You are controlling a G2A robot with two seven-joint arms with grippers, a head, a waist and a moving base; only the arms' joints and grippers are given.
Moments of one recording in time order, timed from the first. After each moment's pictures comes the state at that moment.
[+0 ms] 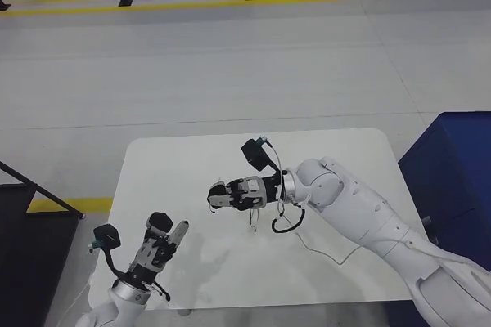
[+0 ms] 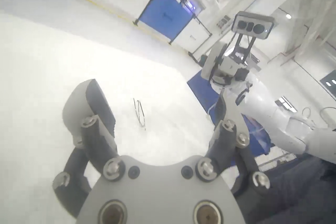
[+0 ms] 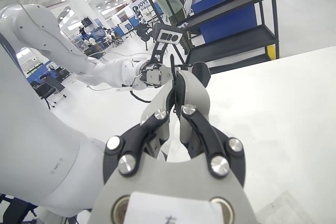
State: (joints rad) left arm 1.88 -1.18 -1.48 -2.04 0.64 -0.34 0.13; right arm -0.55 -1.18 0.54 -1.22 0.10 -0.98 0.61
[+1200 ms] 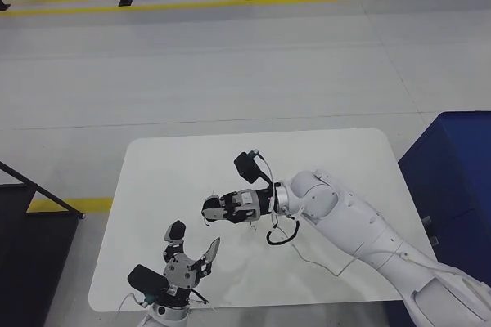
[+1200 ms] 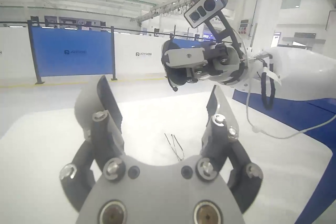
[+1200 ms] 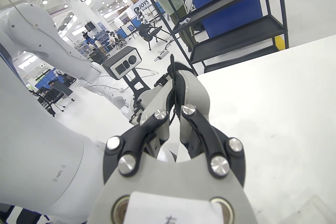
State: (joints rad) left arm 1.80 -1.24 -1.18 -1.84 1.36 -0.01 0.75; right arm -0.64 -1.20 0.59 -1.28 0.08 -0.92 0.66
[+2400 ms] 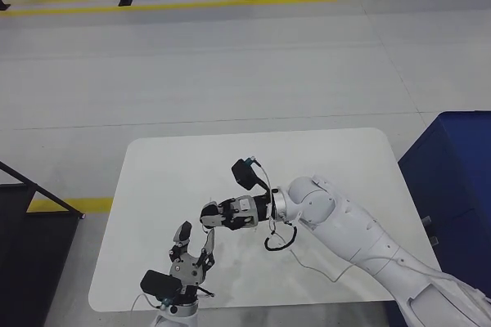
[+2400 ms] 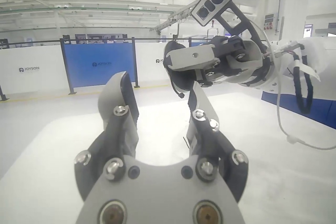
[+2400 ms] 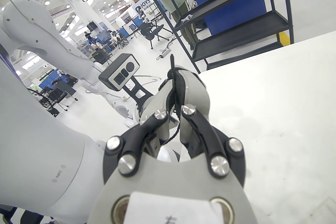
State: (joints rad) left arm 1.75 -1.27 -1.13 -1.74 1.41 0.17 0.81; right arm -0.70 -1.22 0.63 -1.29 0.05 -0.91 0.69
